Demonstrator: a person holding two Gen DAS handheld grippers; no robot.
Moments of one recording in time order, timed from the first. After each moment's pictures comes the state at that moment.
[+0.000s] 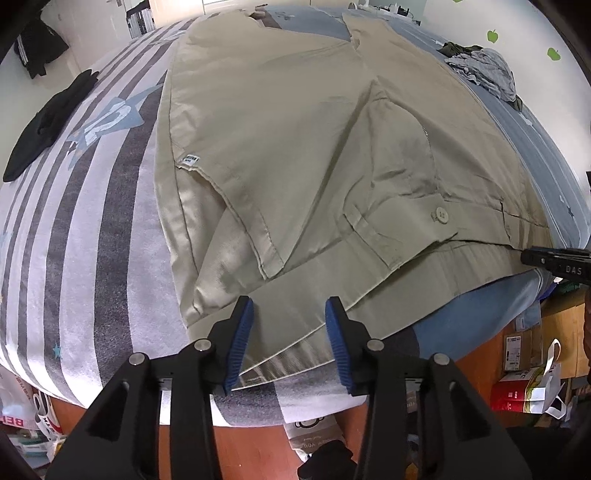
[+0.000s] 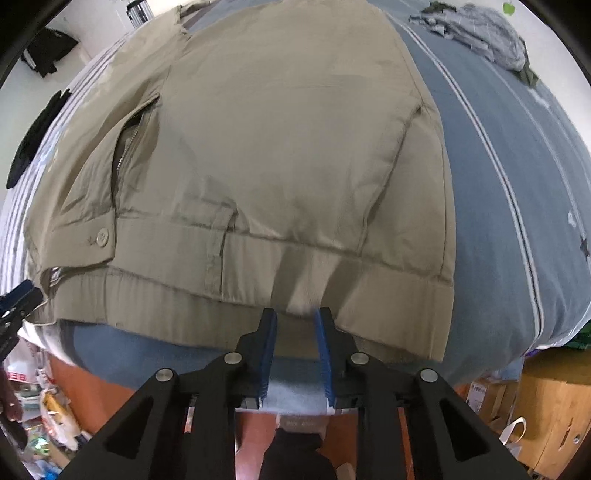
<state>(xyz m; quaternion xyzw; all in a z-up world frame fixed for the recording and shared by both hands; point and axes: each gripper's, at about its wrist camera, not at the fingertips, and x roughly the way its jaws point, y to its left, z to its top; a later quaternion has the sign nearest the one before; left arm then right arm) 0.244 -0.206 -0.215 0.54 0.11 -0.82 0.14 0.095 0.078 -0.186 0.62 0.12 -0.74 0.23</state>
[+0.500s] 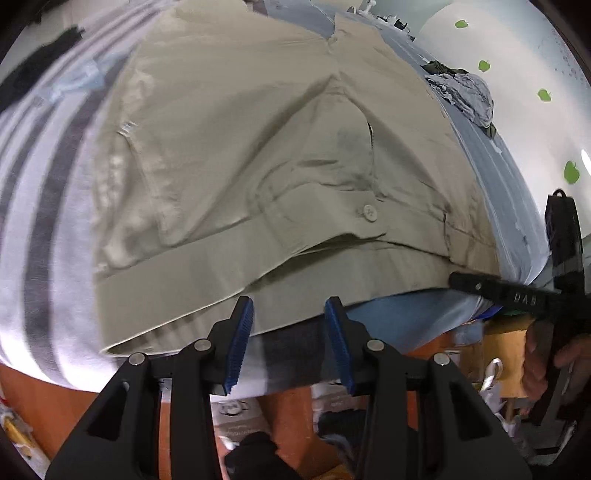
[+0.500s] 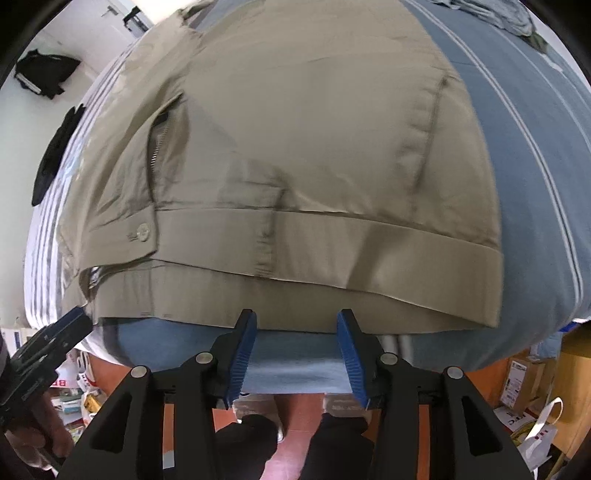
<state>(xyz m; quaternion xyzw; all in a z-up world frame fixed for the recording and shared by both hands) 0.232 -0.188 -0.225 0.54 0.23 -0.81 0.08 0.097 0.070 -0.179 0.65 0.06 -0.71 0.26</state>
